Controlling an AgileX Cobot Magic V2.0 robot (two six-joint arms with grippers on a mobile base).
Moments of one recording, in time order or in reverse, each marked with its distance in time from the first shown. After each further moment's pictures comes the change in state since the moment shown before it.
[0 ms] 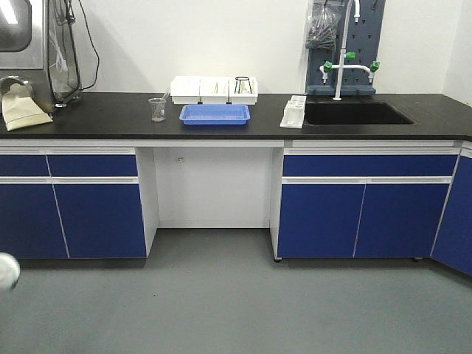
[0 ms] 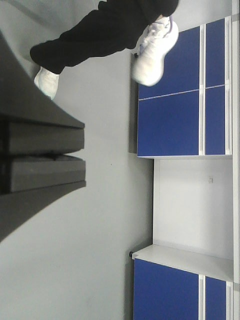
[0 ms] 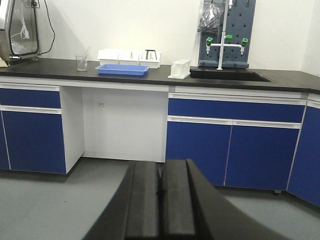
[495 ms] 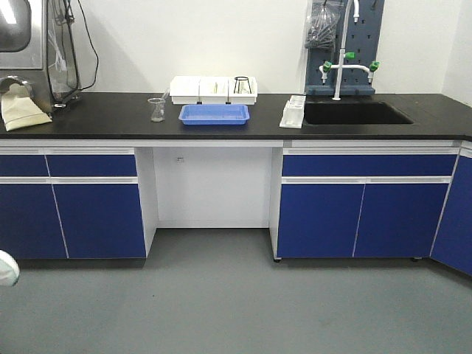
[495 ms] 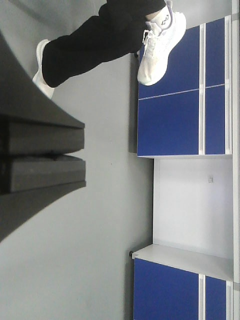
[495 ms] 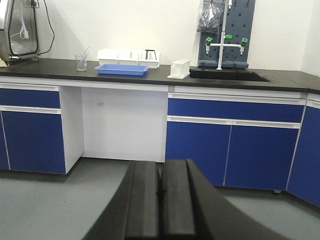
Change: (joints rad) left arm 0.000 0.000 0.000 0.000 0.000 0.000; right arm 0.000 0.000 0.000 0.000 0.000 0.000
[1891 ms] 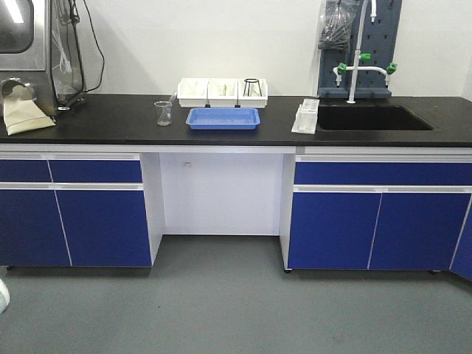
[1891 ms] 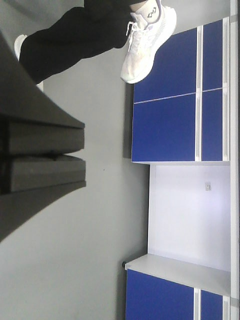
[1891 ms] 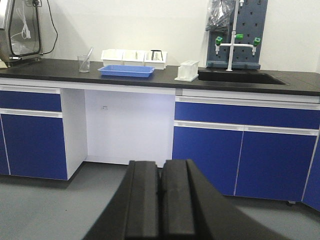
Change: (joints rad) left arm 0.000 0.000 0.000 0.000 0.000 0.000; right arm 0.000 0.000 0.000 0.000 0.000 0.000
